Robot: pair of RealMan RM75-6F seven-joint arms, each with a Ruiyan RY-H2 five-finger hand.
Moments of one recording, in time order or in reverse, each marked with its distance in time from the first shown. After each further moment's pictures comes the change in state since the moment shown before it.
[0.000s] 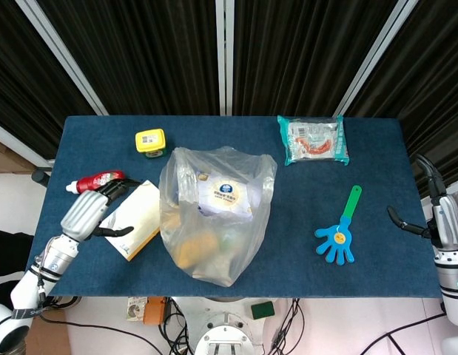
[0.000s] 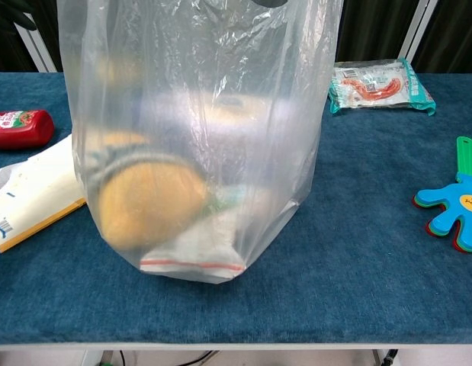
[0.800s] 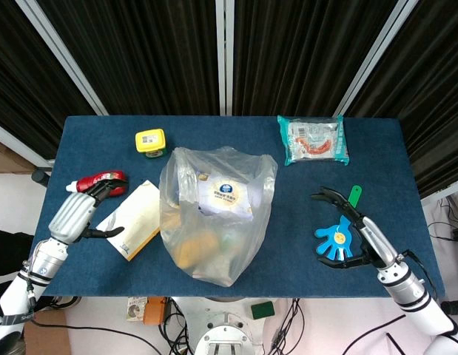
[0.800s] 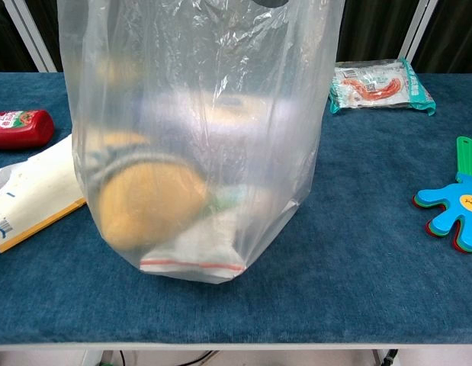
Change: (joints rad) left arm 0.036 0.022 0.018 0.016 0.006 0.054 -0.040; right arm 0.156 0.041 -0.122 -0.284 -0.289 -0.048 0.276
